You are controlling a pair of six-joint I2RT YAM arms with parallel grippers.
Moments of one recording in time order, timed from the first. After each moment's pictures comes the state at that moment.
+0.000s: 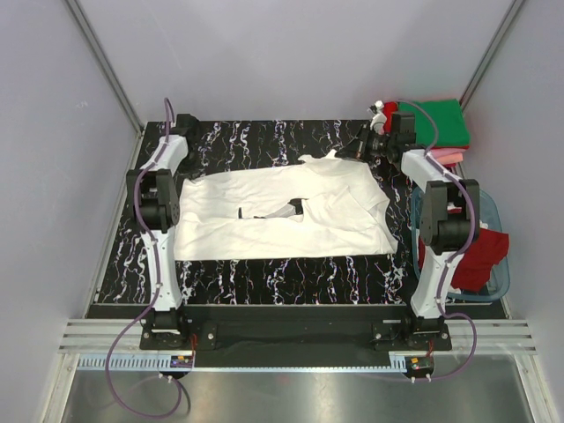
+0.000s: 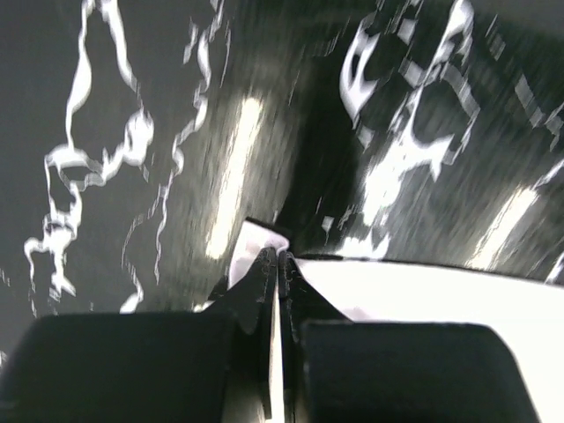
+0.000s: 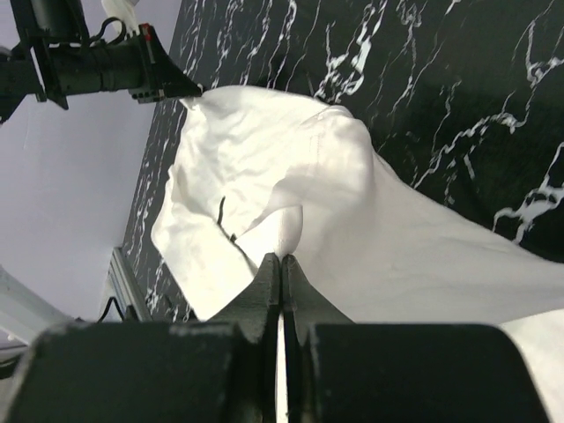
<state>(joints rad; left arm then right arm) 0.02 2.38 2.03 -0.82 -0.21 -0.24 0.05 2.04 1.55 -0.07 -0.88 0.44</state>
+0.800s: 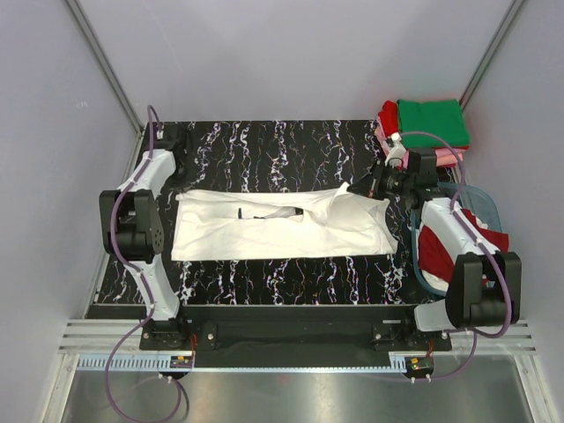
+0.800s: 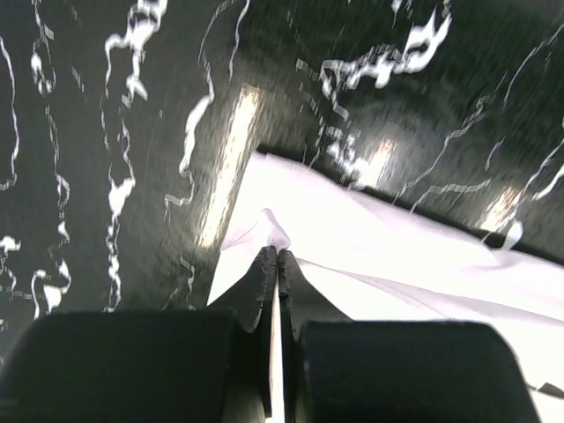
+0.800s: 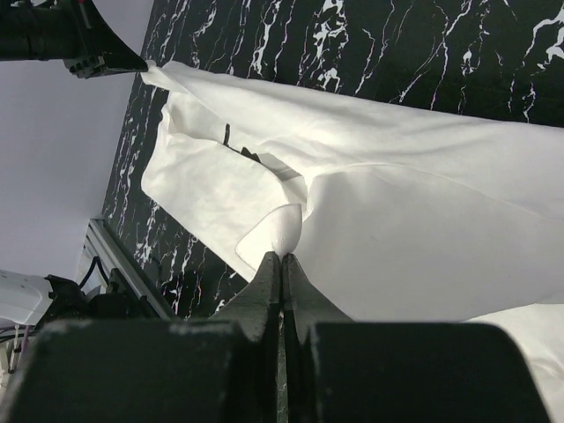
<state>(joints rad) 0.01 1.94 1.55 -0.76 -0.22 -0.28 0.05 1.43 0.97 -0.11 -0.77 0.39</state>
